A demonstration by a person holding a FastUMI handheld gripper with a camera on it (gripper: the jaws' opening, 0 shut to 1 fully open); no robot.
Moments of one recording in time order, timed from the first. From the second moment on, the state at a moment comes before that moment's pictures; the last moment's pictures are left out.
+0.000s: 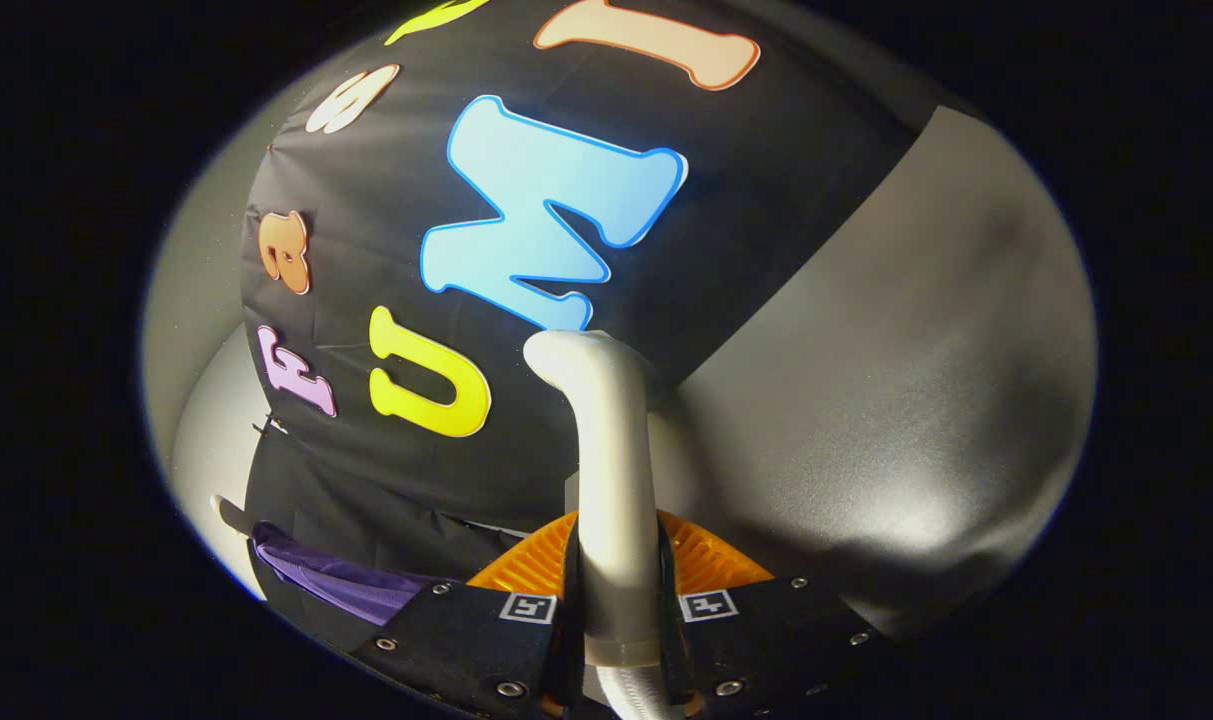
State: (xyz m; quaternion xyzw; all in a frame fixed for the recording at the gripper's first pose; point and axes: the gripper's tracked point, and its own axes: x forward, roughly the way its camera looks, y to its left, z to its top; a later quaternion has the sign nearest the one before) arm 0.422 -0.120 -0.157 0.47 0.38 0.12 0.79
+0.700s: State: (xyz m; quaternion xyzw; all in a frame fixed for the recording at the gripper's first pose) arm 0.273 -0.032 -0.049 0.37 0.28 0.08 0.88
